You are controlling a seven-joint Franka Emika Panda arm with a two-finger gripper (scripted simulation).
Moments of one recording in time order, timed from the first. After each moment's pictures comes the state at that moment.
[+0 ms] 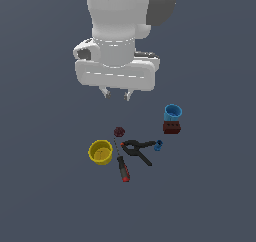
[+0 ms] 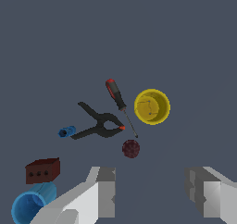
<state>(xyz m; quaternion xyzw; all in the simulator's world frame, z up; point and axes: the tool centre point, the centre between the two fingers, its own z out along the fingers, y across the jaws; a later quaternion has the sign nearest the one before) 0.021 -0.032 0.338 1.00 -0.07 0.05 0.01</state>
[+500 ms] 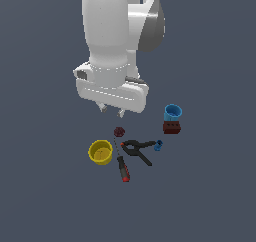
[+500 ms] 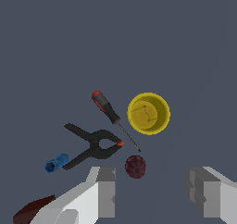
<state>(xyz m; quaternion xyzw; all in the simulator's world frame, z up) 0.039 -0.051 0.286 0.98 -0.17 0.07 0.01</state>
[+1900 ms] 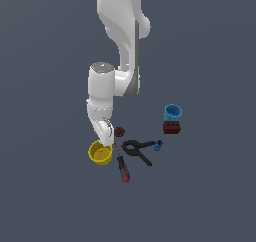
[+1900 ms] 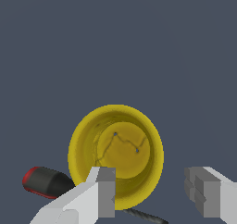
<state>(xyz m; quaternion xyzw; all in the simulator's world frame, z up) 0.038 -0.122 0.122 0.85 -0.50 0.18 -0.01</state>
